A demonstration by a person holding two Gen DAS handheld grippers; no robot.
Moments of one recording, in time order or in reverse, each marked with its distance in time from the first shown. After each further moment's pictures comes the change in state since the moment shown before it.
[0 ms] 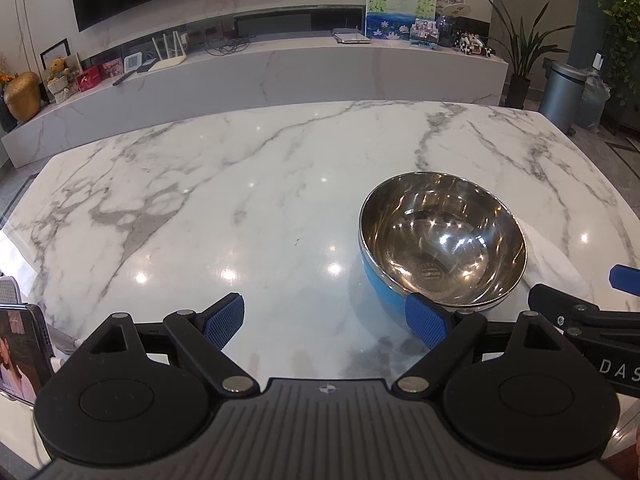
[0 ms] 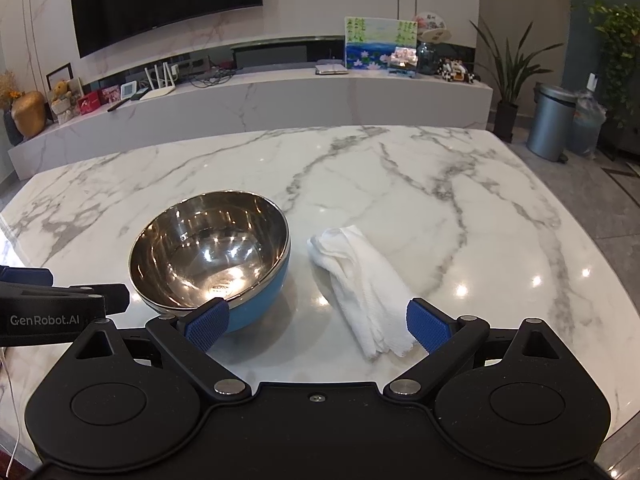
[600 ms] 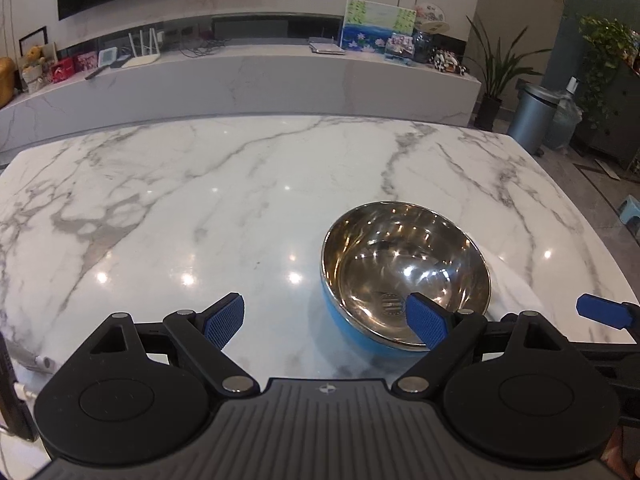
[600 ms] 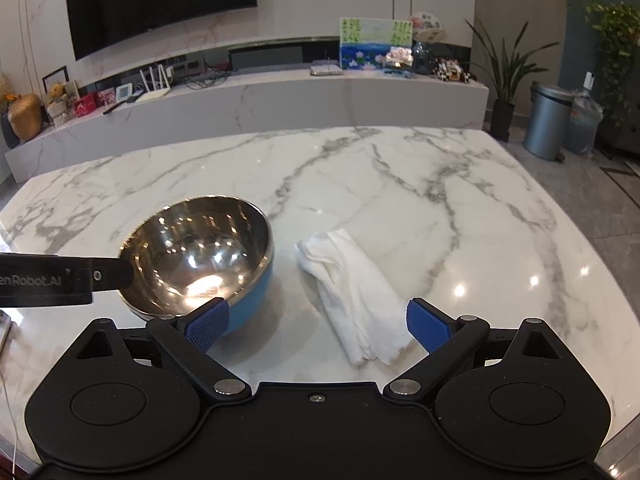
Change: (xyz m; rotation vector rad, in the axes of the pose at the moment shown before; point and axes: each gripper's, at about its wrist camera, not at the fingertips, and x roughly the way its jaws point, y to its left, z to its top) left arm 0.007 0.001 0.018 -0.039 -0.016 -0.117; right arm 0.005 -0.012 0.004 0.006 0.009 -0.017
